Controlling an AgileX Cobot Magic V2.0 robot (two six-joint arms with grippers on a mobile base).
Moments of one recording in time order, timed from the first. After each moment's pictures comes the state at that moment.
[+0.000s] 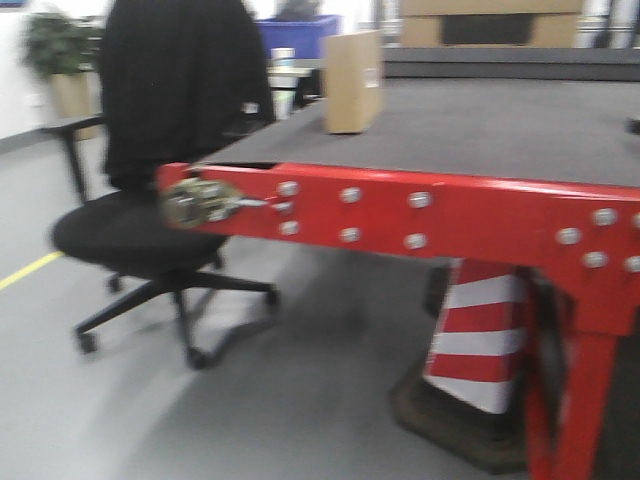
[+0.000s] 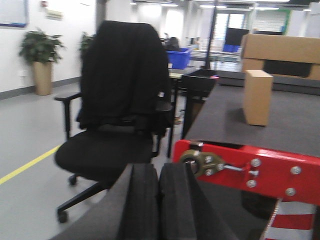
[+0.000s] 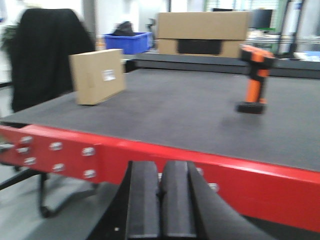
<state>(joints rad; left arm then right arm) 0.02 0.00 0.00 0.01 -0.02 -0.05 -0.07 0.00 0.00 0.08 0.04 -0.03</state>
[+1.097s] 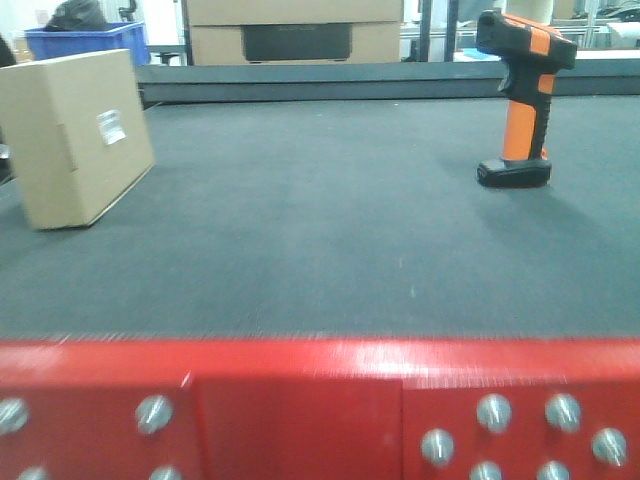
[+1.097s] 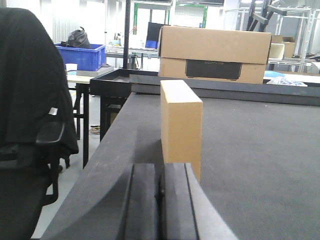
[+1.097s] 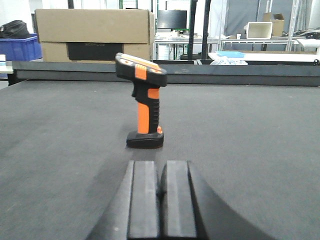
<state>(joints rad) 0.02 0.00 0.00 0.01 -0.02 -0.05 -0.06 0.00 0.00 0.08 0.04 -0.03</state>
